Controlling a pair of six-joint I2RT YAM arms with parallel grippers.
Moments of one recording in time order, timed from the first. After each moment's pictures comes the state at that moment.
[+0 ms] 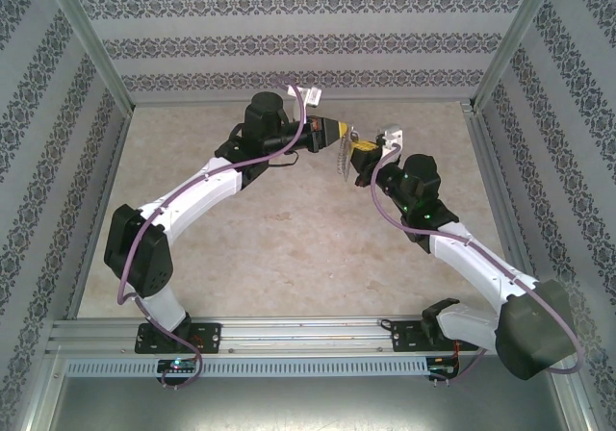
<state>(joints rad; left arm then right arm) -0.56 1.71 1.47 0.08 0.58 -0.61 0.39 1.15 0.71 0.40 -0.23 0.23</state>
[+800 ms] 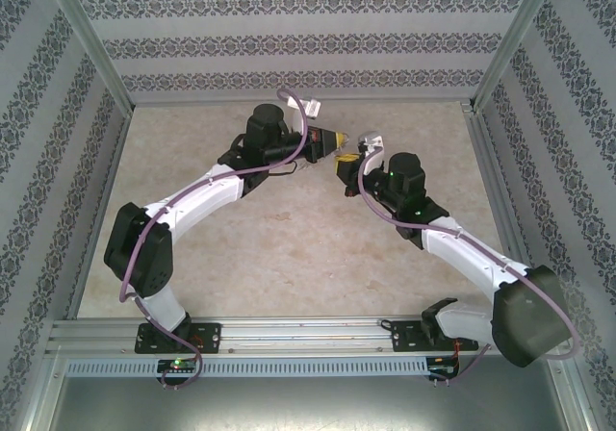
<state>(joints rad) -0.56 1.71 1.36 0.16 0.55 -0.56 0.45 1.23 0.73 0.30 -0.32 0.23</state>
